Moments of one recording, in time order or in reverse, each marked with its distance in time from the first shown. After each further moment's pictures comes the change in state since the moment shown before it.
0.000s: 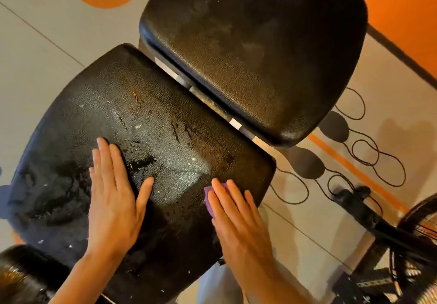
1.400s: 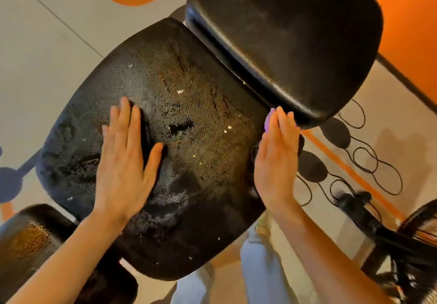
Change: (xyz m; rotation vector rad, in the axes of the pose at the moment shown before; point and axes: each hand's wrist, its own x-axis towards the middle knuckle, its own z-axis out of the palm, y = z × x) left_hand -0.008 -0.040 -0.018 -0.092 0.119 0.115; right_hand 0.064 -0.001 -0.003 -0.053 0.259 0.399
